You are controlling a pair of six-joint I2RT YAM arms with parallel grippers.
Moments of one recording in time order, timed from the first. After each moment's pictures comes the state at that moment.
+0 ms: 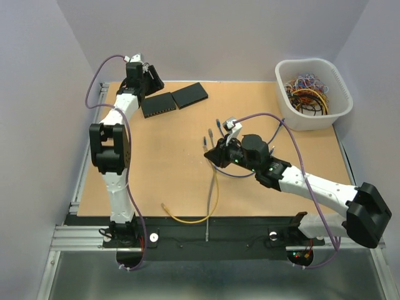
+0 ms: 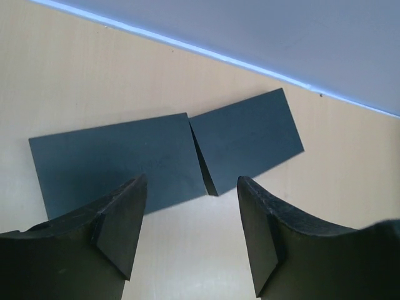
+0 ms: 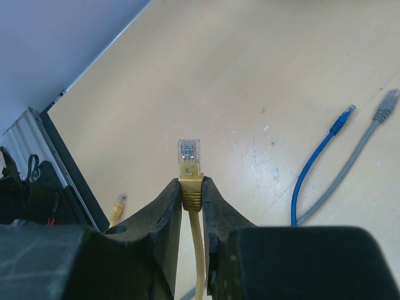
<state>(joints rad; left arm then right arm) -0.08 2.05 1.74 -0.14 0.12 -0.46 0.84 1.25 0.79 0.24 -0.12 0.37</state>
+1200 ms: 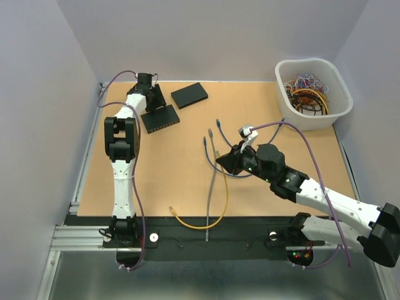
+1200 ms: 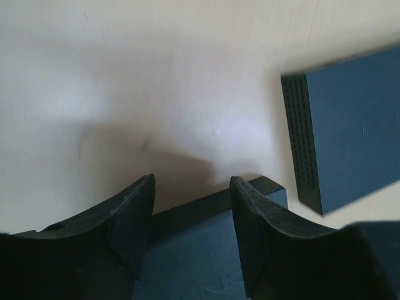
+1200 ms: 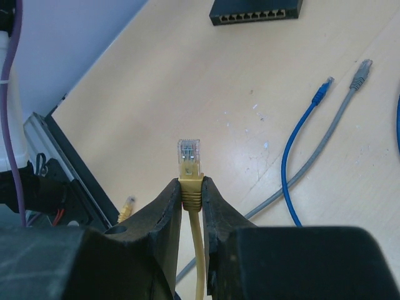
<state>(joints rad) -0.07 2.46 2.07 -0.45 0.07 -0.43 0.85 1.02 0.66 0.13 -0.04 0.41</state>
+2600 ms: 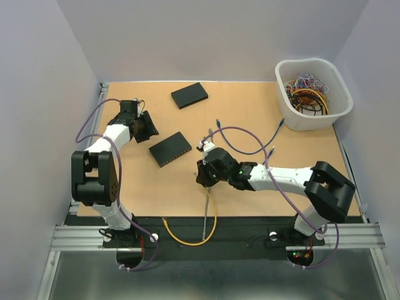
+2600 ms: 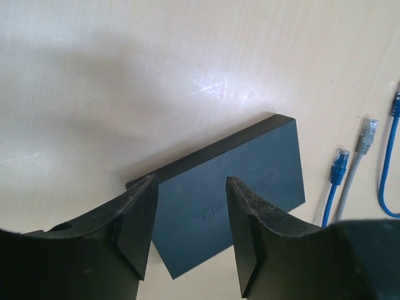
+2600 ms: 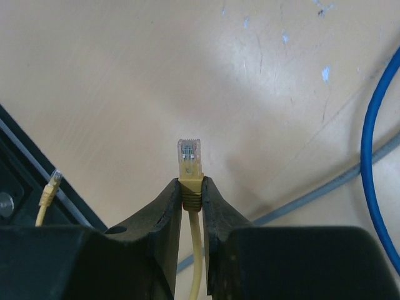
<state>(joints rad) -0.05 1.64 1.11 -0.36 0.15 -0.49 1.00 1.55 0.86 0.03 0.02 0.45</state>
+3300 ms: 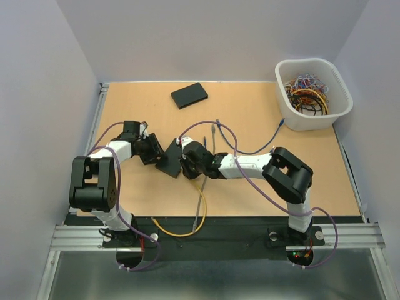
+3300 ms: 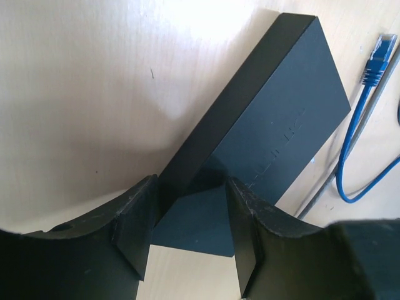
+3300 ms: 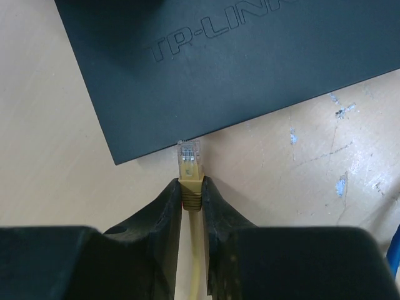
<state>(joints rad) -0.05 1.58 0.83 -0.30 0.39 -0.50 1.00 1.95 1.22 -0.02 0.07 0.34</state>
